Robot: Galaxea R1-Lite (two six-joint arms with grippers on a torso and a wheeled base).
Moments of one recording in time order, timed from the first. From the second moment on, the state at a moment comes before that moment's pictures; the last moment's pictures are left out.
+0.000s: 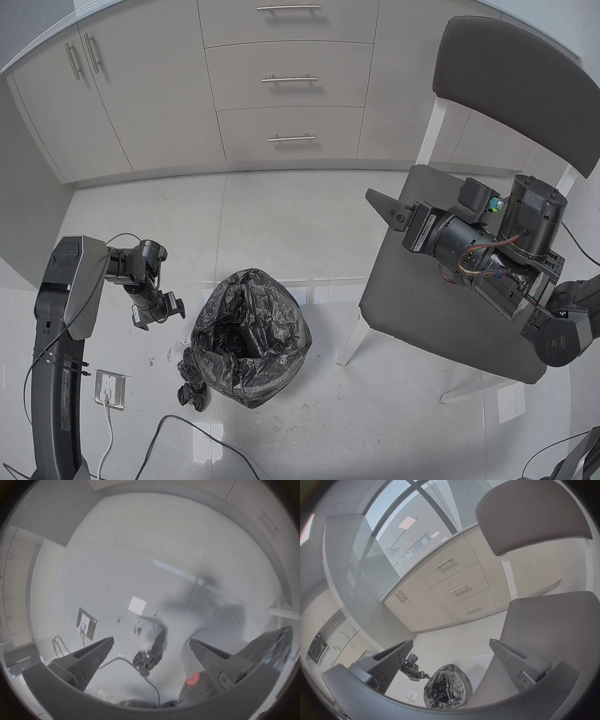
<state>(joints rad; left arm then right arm) 0.01 2.67 -1.97 0.49 0.06 -0.45 0.62 1.73 -0.82 -1.00 -0.17 0.34</state>
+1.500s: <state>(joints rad) -0.06 3.00 -2.00 0.62 0.01 -0.68 0.58 1.79 -0.80 -1.14 -0.08 0.35</state>
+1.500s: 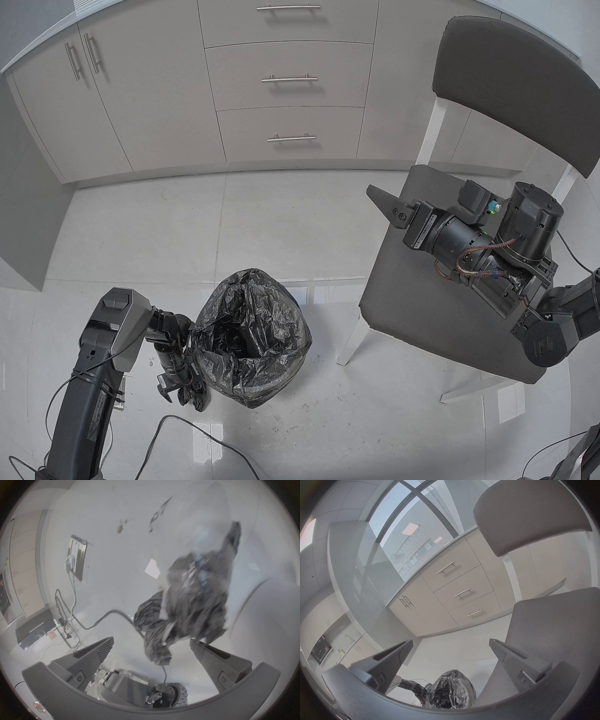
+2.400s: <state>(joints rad) -0.05 3.04 -2.00 0.51 0.03 -0.49 0.57 1.79 -0.79 -1.16 -0.06 0.37</state>
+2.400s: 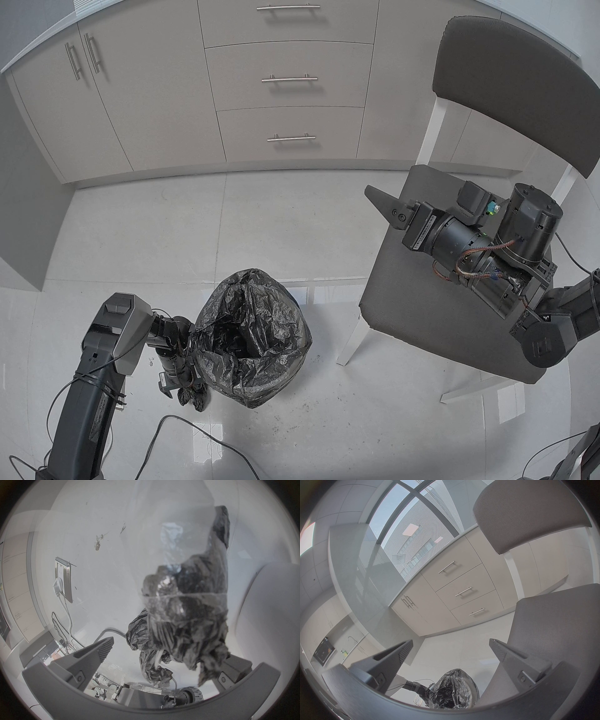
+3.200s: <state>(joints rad) -0.05 2.94 -2.00 0.79 0.03 -0.48 0.58 1.79 -0.79 -1.18 -0.06 0.39</state>
